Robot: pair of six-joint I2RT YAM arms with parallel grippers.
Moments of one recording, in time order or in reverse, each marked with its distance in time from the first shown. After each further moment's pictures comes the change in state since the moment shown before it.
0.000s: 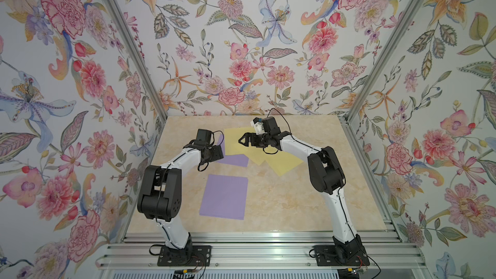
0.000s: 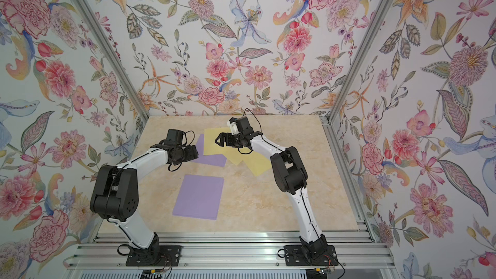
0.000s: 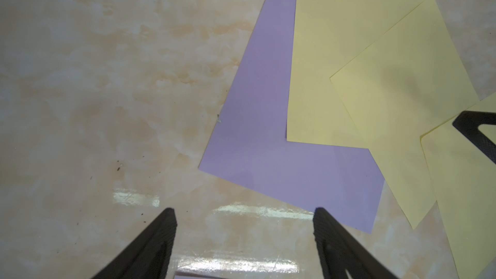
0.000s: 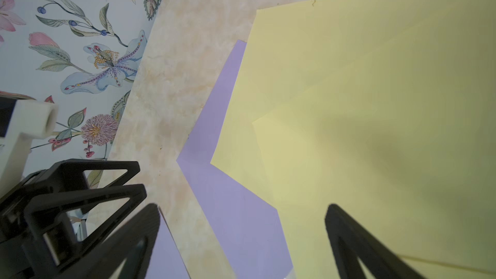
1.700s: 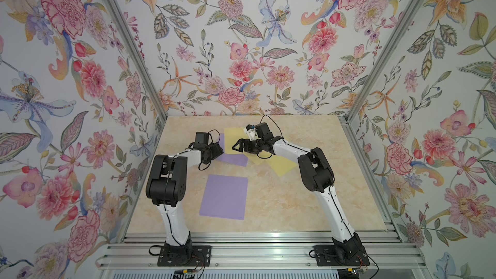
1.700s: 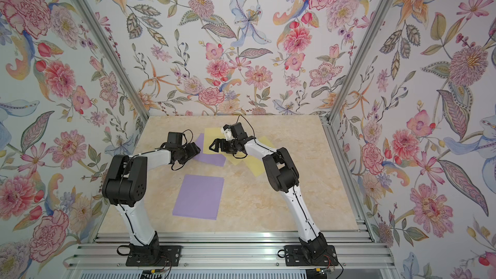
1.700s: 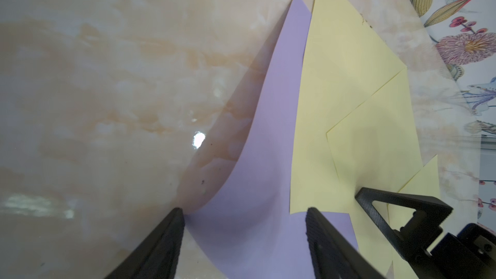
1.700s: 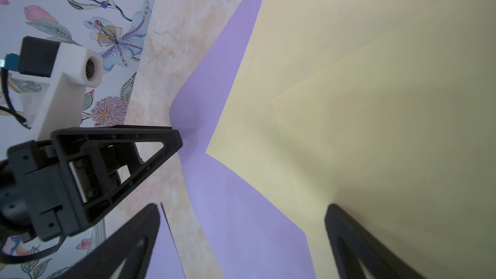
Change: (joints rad) left arm 0.063 0.179 -0.030 0.343 0.174 -0.215; right arm 0.043 0.109 0.038 0.061 -0.094 0.051
